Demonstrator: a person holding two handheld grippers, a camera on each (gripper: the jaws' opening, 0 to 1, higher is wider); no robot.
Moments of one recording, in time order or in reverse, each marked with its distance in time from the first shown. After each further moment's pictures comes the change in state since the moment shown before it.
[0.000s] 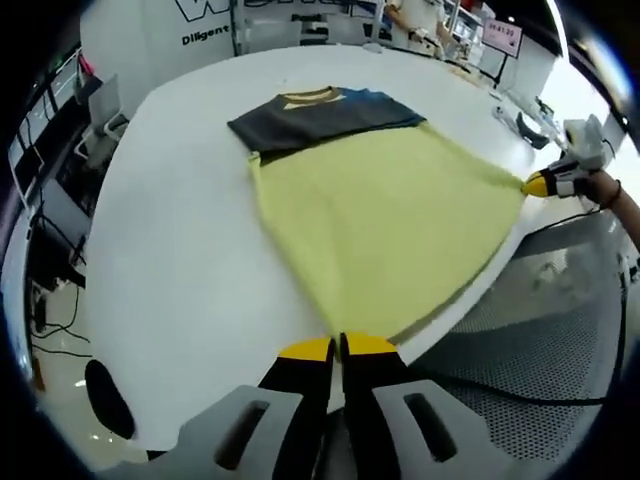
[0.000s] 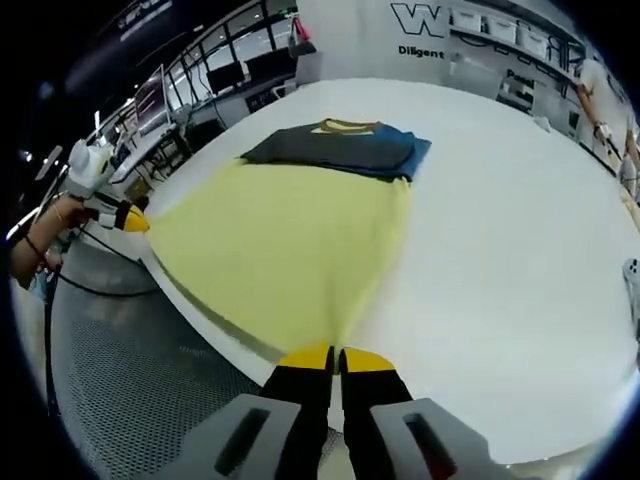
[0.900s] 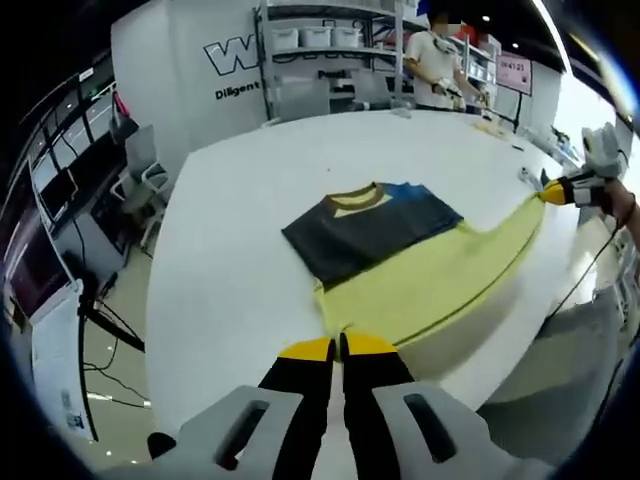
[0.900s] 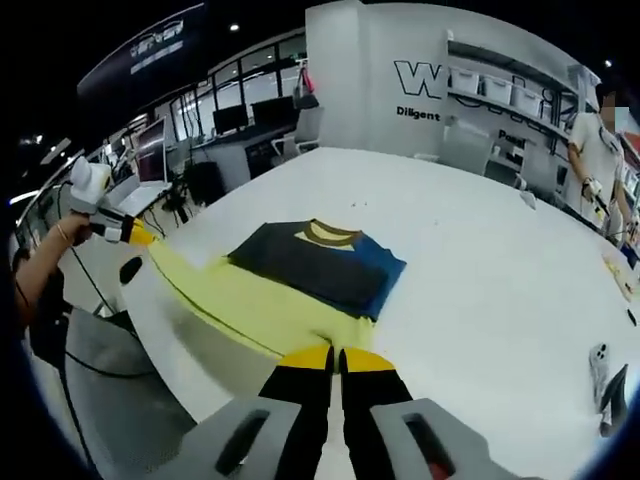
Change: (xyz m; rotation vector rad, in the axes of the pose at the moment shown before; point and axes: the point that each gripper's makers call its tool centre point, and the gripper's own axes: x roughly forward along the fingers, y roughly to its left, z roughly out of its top) left arm -0.037 0.049 0.129 -0.020 -0.249 0.154; right arm -0.031 -0.028 0.150 -0.075 -0.240 -0.074
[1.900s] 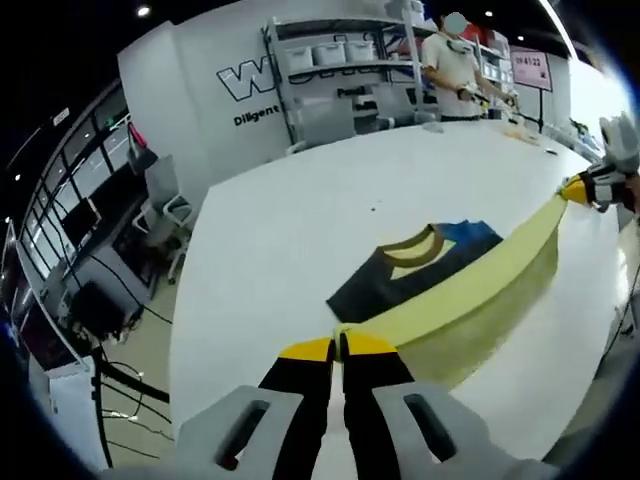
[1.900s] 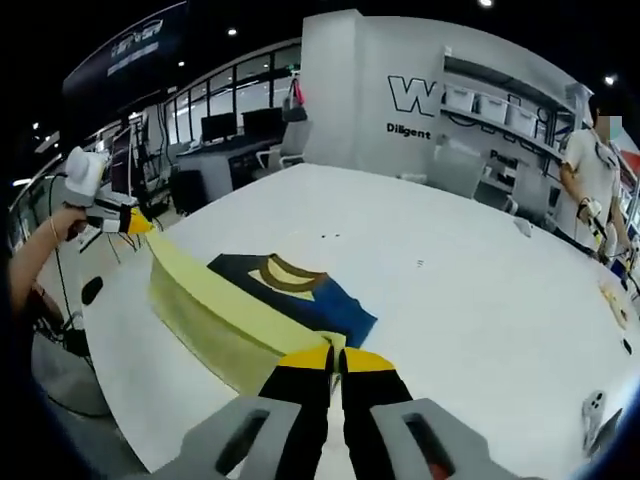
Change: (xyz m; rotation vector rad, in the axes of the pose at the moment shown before) left arm 0.091 0.046 0.089 0.066 -0.096 0.138; right arm 0.081 -0.057 0.056 -0.028 -0.063 -0.066
